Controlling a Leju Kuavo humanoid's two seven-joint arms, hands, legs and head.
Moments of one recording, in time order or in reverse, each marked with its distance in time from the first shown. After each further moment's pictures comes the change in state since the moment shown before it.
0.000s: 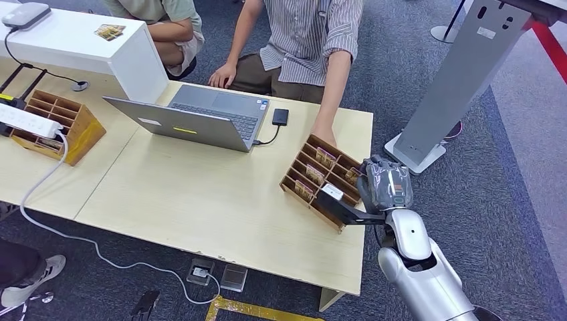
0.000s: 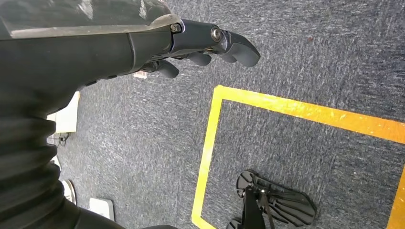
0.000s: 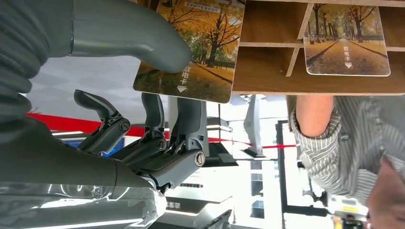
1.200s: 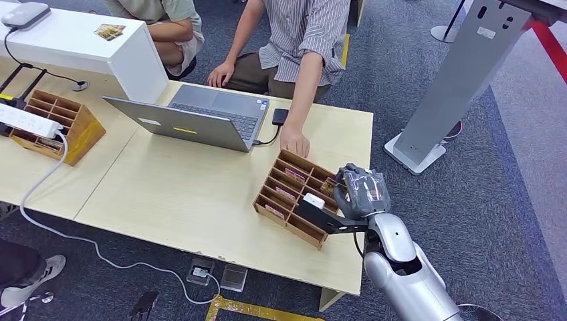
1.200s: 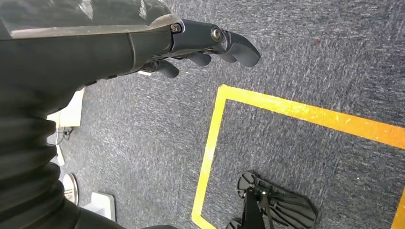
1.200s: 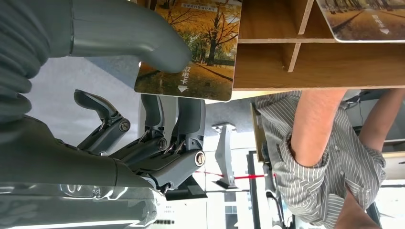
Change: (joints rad) left arm 0.000 0.004 0.002 -0.002 -0.006 0.001 0.002; right arm -0.005 -0.002 -0.032 -0.040 -0.230 0.046 -0.039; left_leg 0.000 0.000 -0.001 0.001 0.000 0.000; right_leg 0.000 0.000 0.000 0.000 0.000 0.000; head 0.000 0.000
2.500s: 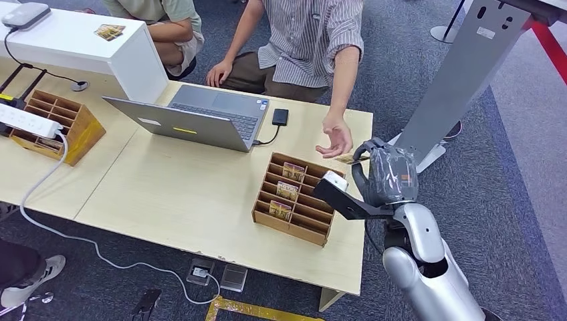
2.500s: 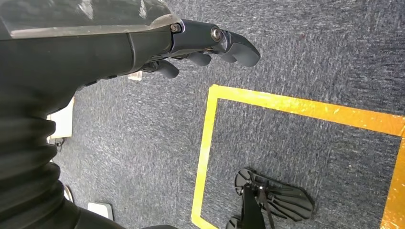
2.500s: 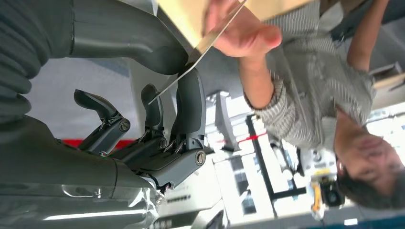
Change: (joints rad) left arm -0.001 0.004 -0.028 0.005 -0.039 -0.039 -0.034; right arm -0.077 -0.042 -0.111 -0.258 0.160 -0.076 0.141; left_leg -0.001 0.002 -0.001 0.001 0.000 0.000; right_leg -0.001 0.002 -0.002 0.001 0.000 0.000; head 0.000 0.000
